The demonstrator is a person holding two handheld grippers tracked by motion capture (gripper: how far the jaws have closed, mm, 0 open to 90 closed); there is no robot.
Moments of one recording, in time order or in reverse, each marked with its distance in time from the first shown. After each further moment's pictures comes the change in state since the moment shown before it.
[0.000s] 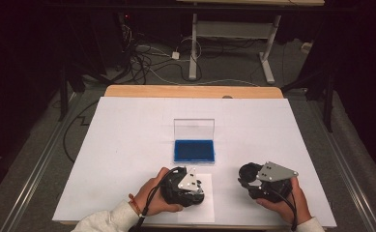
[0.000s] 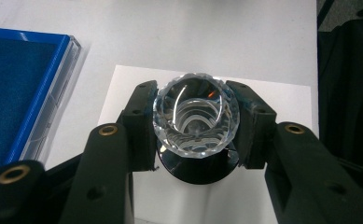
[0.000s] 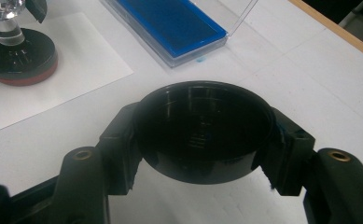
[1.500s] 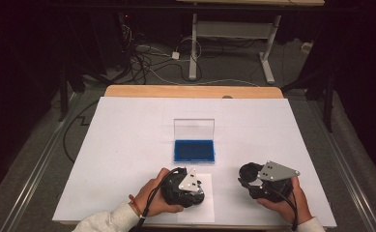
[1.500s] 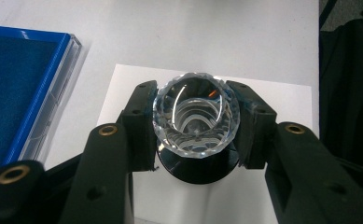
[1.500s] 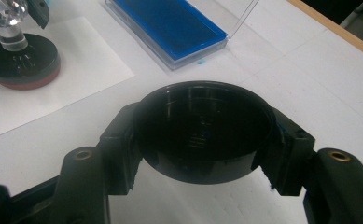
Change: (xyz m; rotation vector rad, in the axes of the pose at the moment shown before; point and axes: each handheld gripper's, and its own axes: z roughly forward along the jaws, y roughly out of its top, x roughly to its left) left arm -0.002 0.000 0.000 0.002 0.009 -0.008; right arm -0.001 0.000 -0.001 -0.009 0.019 0.016
